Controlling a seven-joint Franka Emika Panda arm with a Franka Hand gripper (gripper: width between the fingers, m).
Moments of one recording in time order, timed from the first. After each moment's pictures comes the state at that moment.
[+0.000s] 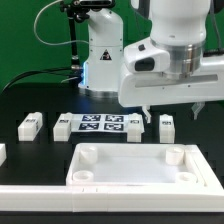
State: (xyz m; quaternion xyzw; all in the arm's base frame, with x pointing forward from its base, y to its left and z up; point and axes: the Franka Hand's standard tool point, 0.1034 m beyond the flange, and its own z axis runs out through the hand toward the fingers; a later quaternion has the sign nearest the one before) arm 0.494 0.114 0.068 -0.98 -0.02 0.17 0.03
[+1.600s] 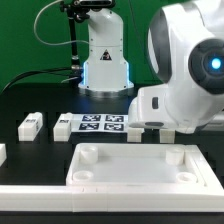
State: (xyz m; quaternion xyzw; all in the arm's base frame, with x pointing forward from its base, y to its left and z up) arm 0.441 0.136 0.014 -0.89 0.02 0.45 0.01
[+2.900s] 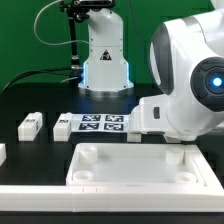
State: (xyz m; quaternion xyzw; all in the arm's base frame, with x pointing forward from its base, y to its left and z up) arm 0.438 0.137 0.010 -0.89 0.01 0.45 0.01
